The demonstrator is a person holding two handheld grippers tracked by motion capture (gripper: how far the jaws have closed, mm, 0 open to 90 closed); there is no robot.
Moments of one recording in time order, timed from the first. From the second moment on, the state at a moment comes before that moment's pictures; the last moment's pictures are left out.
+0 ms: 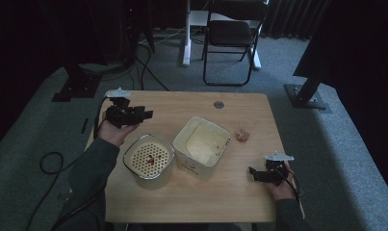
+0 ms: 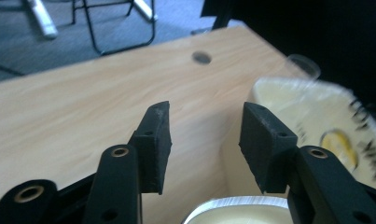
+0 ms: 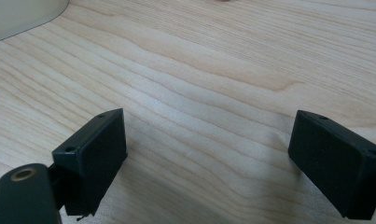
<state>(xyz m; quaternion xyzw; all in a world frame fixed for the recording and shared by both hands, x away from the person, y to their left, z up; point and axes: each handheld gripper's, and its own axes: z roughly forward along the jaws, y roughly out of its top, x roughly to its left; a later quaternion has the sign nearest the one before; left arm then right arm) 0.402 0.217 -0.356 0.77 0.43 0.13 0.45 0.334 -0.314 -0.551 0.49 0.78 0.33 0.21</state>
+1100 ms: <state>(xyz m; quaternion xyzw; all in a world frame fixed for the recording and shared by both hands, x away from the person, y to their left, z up) 0.436 0.246 -0.436 0.75 0.54 0.14 0.36 0.334 -0.313 -0.551 0.49 0.78 0.33 0.21</state>
